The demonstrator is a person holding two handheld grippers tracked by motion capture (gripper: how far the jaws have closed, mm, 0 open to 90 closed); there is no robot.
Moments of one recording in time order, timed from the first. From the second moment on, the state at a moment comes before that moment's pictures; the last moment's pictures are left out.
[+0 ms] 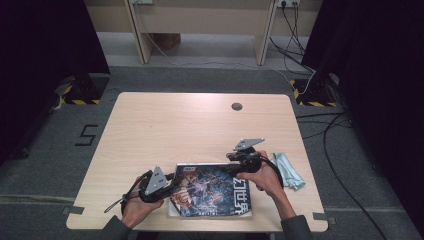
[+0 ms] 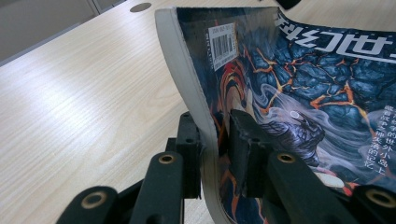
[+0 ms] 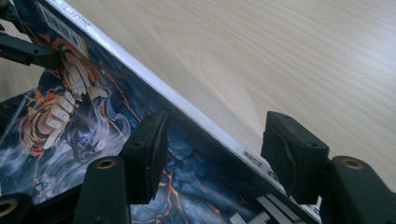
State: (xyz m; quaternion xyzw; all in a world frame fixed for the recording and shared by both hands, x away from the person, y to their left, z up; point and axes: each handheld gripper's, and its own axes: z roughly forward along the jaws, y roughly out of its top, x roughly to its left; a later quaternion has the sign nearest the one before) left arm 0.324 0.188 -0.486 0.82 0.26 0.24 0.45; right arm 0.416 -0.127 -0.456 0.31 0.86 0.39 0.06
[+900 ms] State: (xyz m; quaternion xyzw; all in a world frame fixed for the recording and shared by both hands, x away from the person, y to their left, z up) left arm 0.343 0.185 -0.485 0.82 0.26 0.25 0.43; right arm 0.408 -0.126 -0.461 0.22 0.90 0.37 -0.01
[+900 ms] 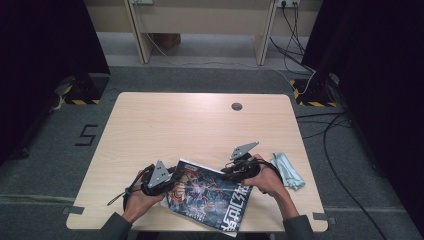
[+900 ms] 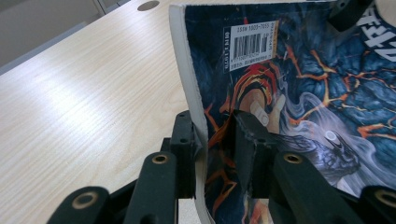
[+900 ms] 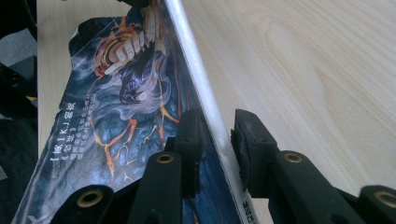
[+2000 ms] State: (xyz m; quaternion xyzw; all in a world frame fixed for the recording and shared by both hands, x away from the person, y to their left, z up) left arm 0.349 0.193 -0.492 0.82 0.30 0.24 0.43; right arm 0.396 -0.105 -0.456 0.18 0.92 0.35 0.00
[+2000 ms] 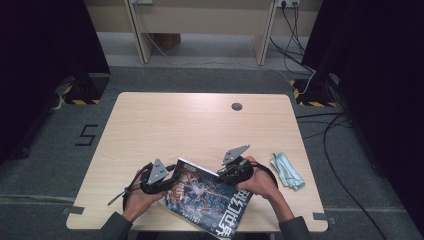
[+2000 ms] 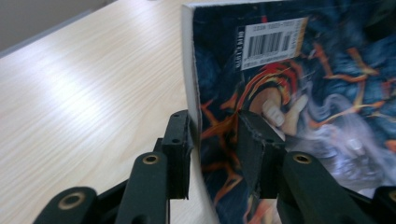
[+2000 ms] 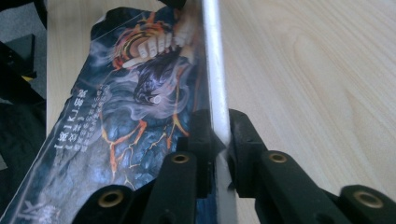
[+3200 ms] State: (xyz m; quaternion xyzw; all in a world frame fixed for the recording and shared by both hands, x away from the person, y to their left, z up) left arm 0.334 0.237 -0.506 0.82 0.40 0.21 0.36; right arm 0.429 -0.134 -0.392 0.26 0.92 0.27 0.07
